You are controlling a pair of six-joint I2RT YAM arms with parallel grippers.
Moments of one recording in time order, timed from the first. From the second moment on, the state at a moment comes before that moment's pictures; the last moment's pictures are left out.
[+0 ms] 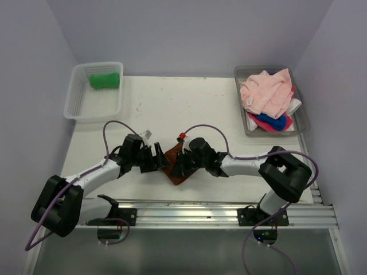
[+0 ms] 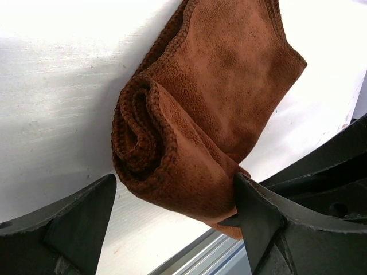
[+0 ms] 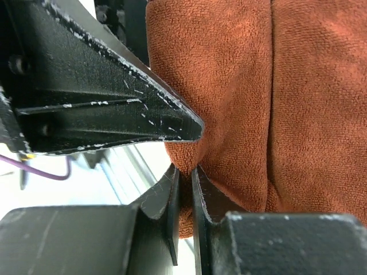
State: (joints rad) left arm -0.43 1.20 0.46 -0.11 0.39 -0.72; right arm 0.93 1.62 0.73 0.27 -0.35 0.70
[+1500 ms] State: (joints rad) left arm -0.43 1.03 0.41 -0.01 0.38 -0.74; right arm 0.77 1.96 0.51 1.20 -0.62 1.37
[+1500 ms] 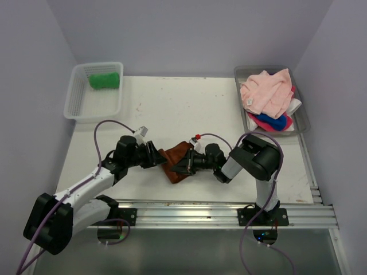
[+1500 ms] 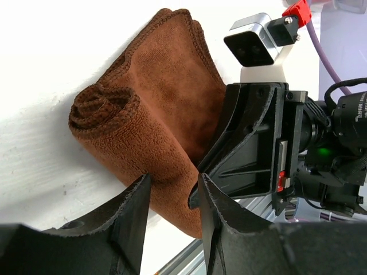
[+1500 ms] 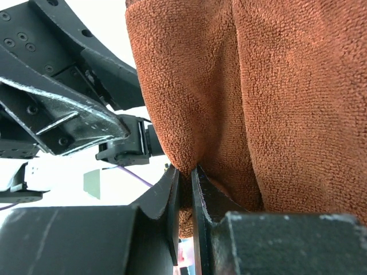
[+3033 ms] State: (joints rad) left arm -0.43 1.38 0.54 0.06 0.35 -0.82; right arm 1.33 1.57 1.03 -0.26 0.35 0.45
